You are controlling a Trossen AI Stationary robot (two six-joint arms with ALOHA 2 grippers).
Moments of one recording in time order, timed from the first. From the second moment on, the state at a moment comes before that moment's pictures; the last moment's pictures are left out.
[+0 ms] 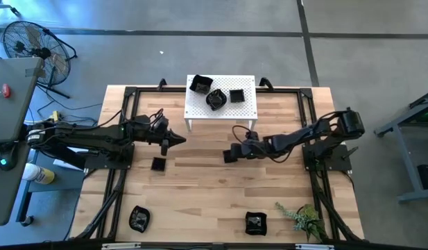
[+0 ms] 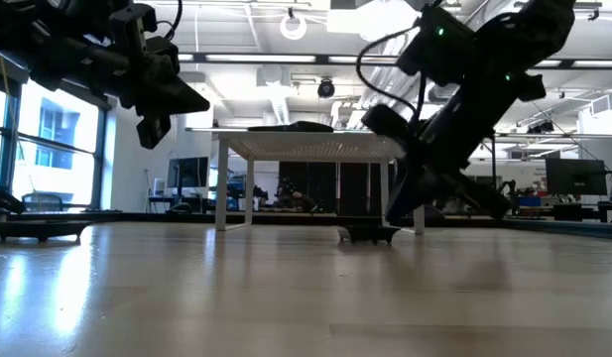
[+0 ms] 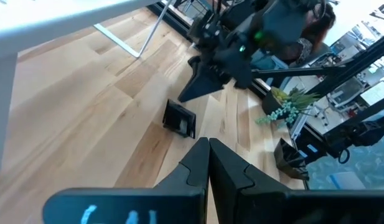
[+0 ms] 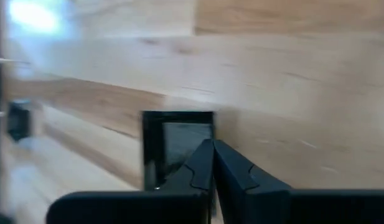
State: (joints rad) left arm 0.18 0.84 0.30 0.30 0.18 -0.59; right arm 0.06 1.62 0.68 0.05 0.22 1.51
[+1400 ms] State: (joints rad) left arm 0.18 0.84 0.30 0.28 0.18 -0.61; right arm 0.03 1.68 0.69 0.09 0.11 1.43
